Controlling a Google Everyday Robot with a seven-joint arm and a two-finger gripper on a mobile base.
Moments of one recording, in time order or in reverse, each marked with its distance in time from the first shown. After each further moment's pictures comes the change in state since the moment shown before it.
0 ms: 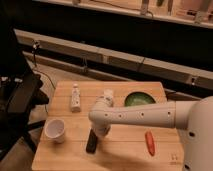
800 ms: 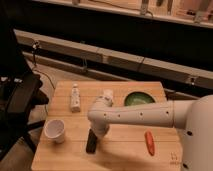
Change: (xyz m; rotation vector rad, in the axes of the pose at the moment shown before) arm -0.001 -0.005 0.002 0.000 0.003 -0.039
